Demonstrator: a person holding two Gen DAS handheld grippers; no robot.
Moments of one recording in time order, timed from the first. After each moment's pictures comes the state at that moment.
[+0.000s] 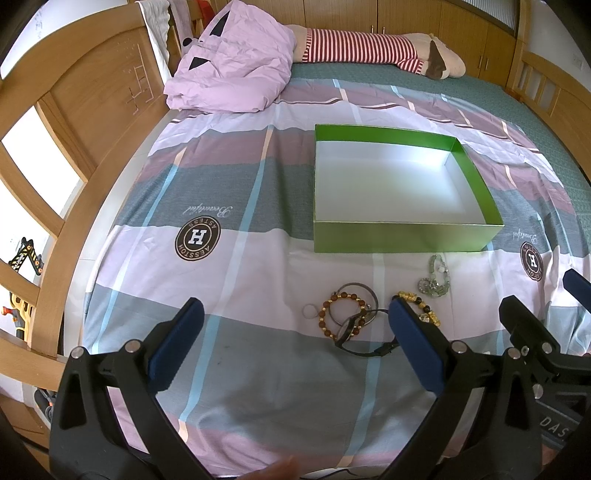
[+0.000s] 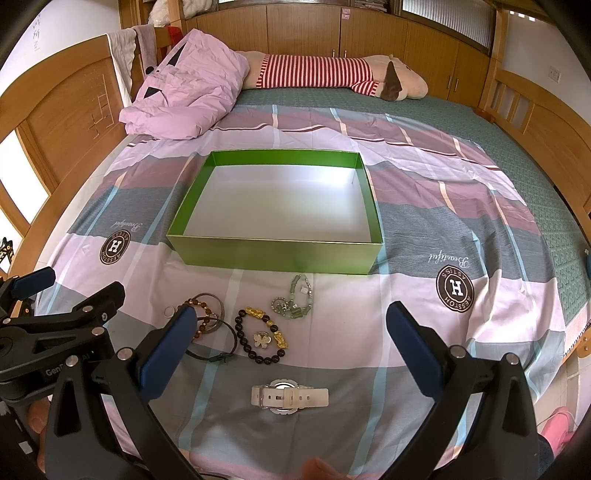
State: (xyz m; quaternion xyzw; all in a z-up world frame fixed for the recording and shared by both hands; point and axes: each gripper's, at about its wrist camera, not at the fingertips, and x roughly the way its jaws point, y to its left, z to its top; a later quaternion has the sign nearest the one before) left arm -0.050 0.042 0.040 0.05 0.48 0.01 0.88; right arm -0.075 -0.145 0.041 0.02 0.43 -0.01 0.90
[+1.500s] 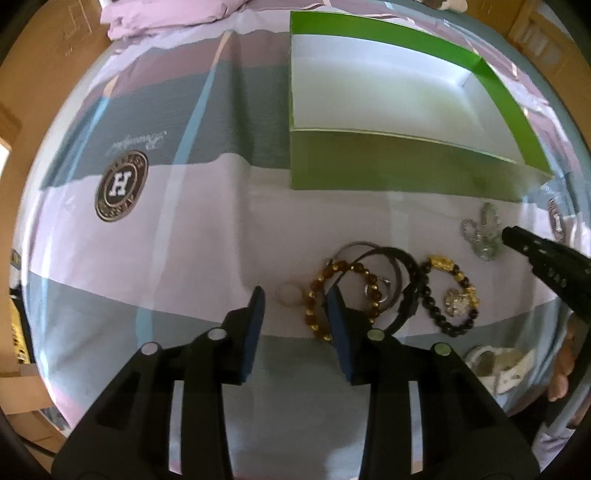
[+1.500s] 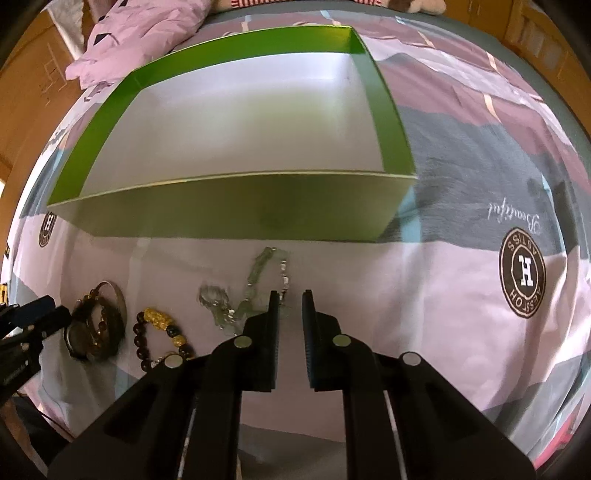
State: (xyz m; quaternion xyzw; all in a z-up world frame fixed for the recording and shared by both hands) left arm 0.018 0.045 -0.066 0.03 0.61 -0.05 0.79; right arm 0.008 -0.219 -0.094 0.06 0.56 0.02 0.82
